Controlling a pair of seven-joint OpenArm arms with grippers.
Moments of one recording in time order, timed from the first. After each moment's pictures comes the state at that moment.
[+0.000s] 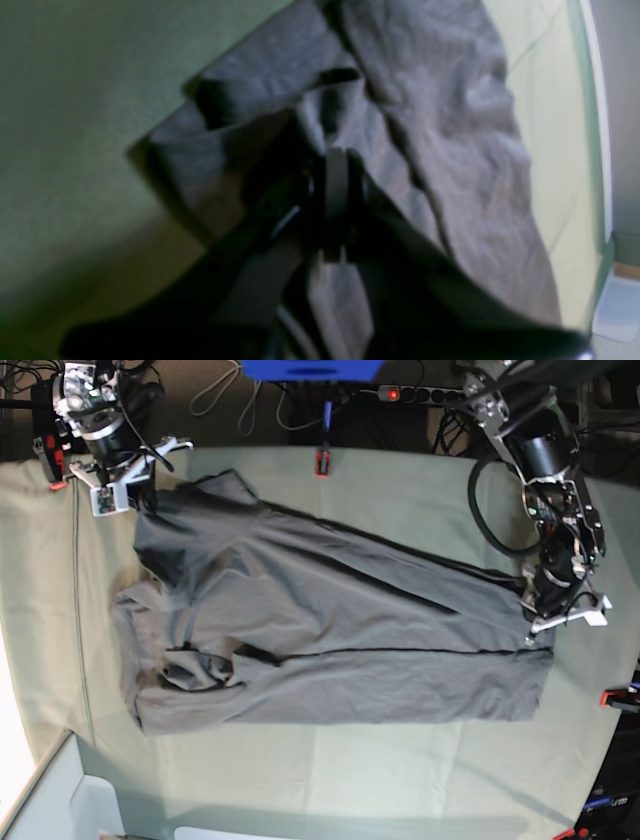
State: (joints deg) left arm -10.9 -4.9 -36.1 61.0 -34.8 0.5 29.7; right arm -31.7 1.8 20.4 96.2 -1.3 27.0 -10.9
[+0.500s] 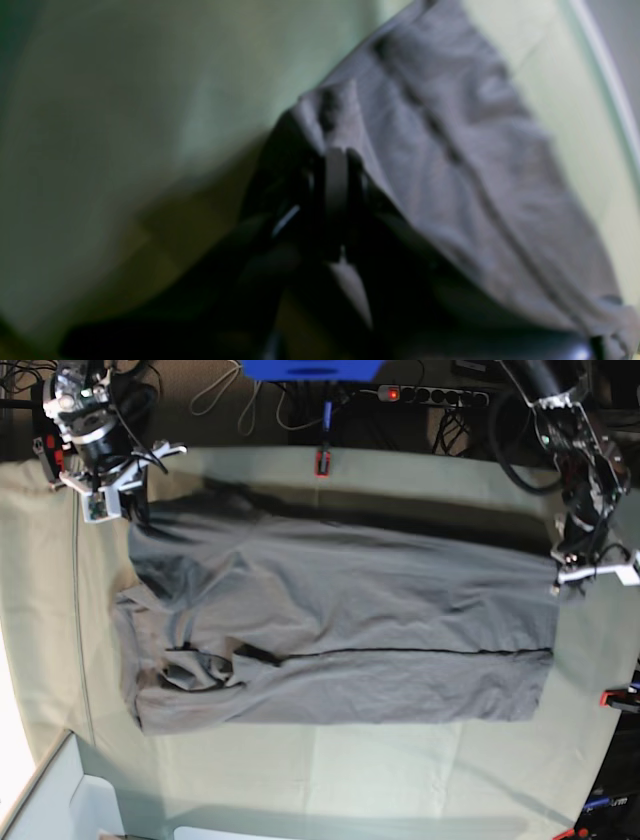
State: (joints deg) left arm 6.2 -4.8 -35.9 82.6 -35.0 0.3 30.7; right arm -33.3 2.6 20.6 101.0 -1.3 27.0 -10.4
